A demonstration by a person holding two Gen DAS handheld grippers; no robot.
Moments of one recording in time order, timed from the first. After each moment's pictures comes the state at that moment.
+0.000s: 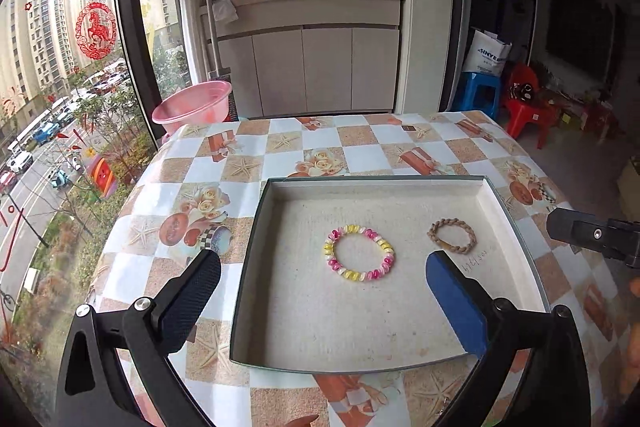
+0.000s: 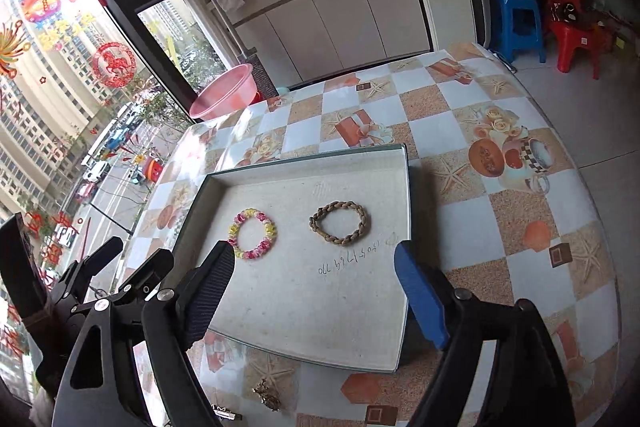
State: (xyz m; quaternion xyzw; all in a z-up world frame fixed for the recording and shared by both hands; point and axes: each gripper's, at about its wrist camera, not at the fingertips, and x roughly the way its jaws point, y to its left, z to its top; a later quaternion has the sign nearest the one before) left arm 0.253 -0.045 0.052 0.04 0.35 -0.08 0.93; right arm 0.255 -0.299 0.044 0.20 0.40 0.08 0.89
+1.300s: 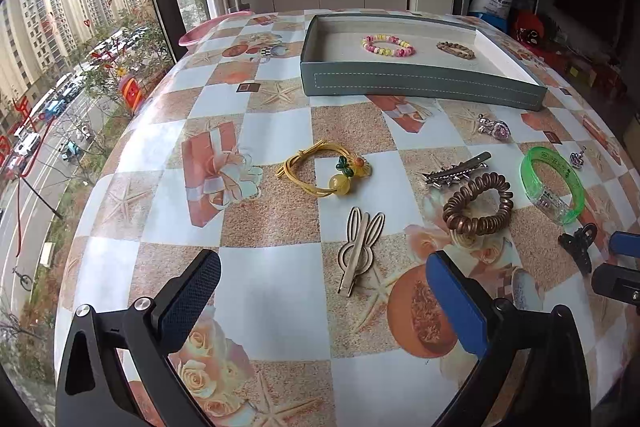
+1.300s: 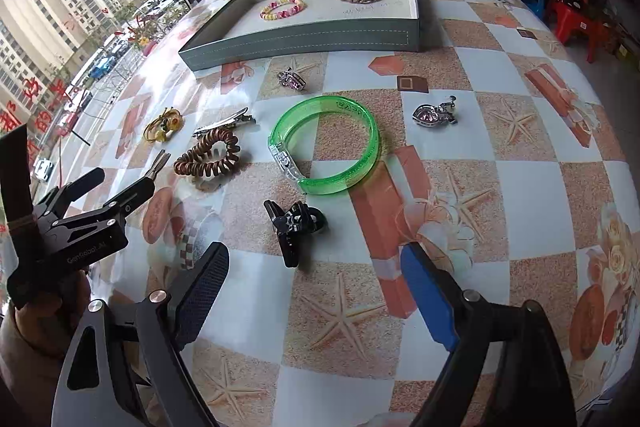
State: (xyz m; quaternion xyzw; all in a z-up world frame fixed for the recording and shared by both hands) left arm 0.078 0.024 -0.047 0.06 0.43 -0.05 0.90; right arm 0.044 -0.220 -0.043 0.11 0.51 0.09 0.85
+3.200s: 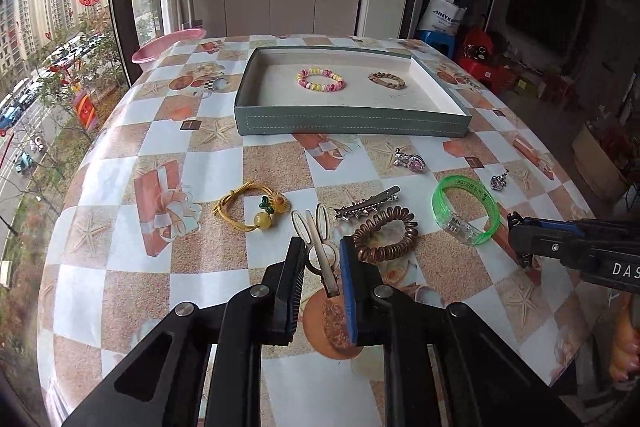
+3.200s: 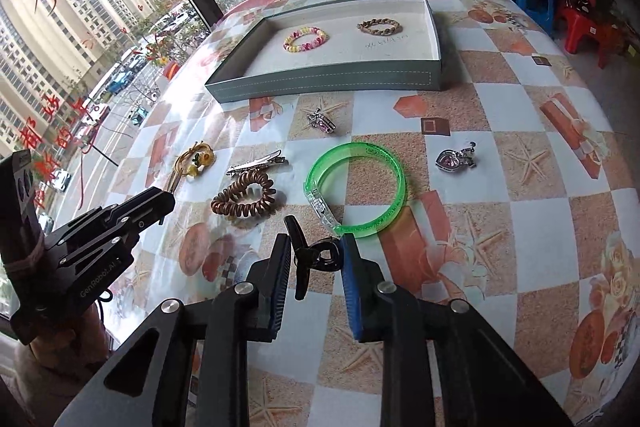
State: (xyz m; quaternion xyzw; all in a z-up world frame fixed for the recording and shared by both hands) left arm 0.068 0.005 -0.001 0.02 0.41 -0.15 0.90; right arm 0.056 -0.221 -0.009 0.14 0.47 0.12 0.86
